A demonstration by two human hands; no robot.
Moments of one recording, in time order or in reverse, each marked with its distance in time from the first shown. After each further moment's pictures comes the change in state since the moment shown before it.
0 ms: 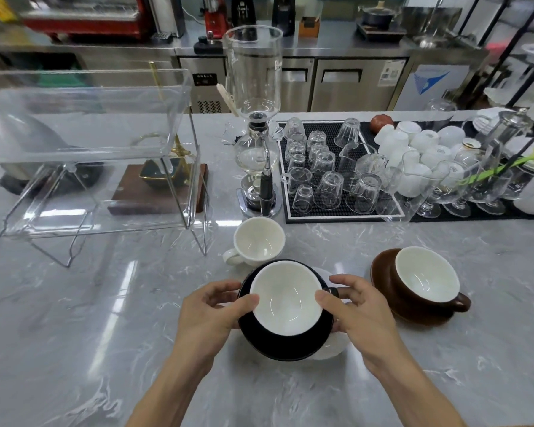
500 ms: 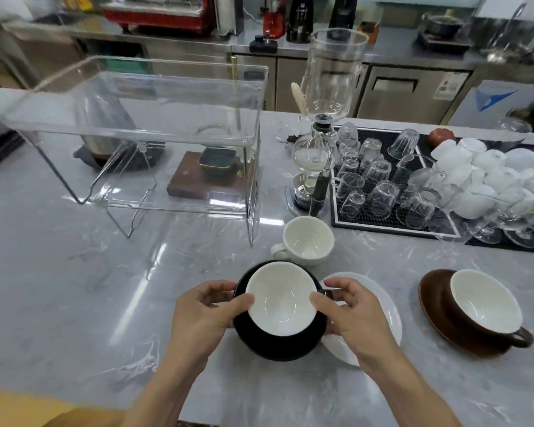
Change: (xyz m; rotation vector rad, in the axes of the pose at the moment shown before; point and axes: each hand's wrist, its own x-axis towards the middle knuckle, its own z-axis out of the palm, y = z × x) left_hand -0.012 -0.010 -0.070 -0.057 0.189 -0.003; right_hand -0.005 -0.002 0.066 -0.075 -0.186 0.012
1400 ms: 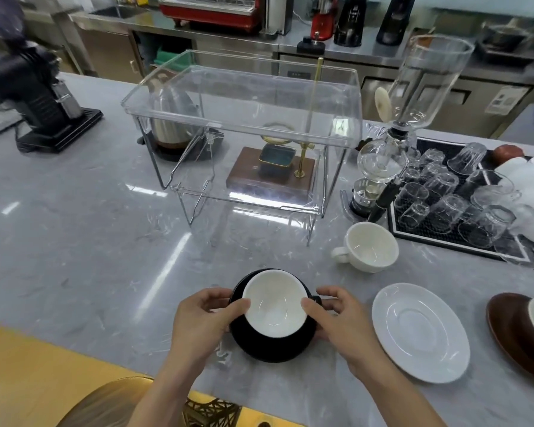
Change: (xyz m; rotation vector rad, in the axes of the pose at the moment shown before) left_hand 0.010 -0.023 -0.104 0.036 0.125 -0.032; right_hand -0.002 0.017 0.112 -0.121 -0.094 0.081
